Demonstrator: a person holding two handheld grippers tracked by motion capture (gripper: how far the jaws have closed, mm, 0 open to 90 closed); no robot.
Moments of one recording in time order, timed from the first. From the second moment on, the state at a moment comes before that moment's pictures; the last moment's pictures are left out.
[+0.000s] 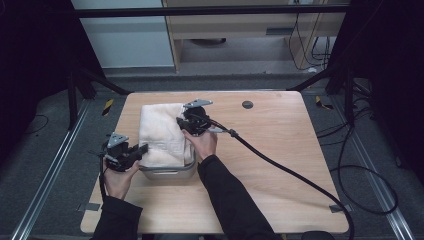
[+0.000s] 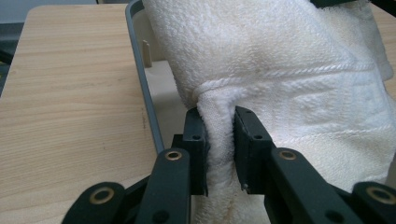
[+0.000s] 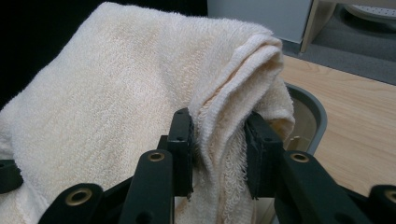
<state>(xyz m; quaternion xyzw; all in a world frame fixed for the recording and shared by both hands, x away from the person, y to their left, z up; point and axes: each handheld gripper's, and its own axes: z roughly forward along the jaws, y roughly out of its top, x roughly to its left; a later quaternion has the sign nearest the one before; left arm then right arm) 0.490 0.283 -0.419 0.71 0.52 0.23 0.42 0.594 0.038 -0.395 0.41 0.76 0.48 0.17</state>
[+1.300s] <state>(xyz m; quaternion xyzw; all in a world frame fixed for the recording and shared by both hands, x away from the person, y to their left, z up) 0.497 0.271 -0.435 0.73 0.52 0.25 0.37 0.598 0.037 -0.423 0.40 0.79 0.44 0.18</state>
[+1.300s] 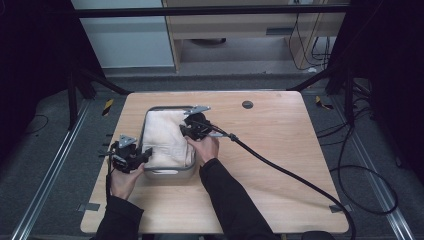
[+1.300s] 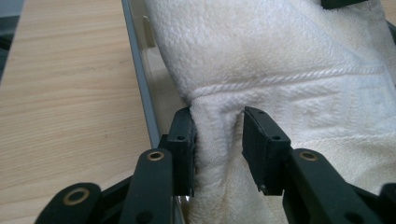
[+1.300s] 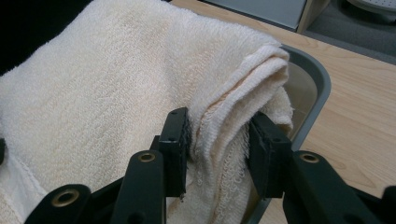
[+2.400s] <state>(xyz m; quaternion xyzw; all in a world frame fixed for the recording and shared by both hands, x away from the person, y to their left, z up) 0.465 0.268 -0.411 0.71 0.48 0.28 0.43 0.553 -0.067 -0.389 0.38 0.76 0.48 0.20</state>
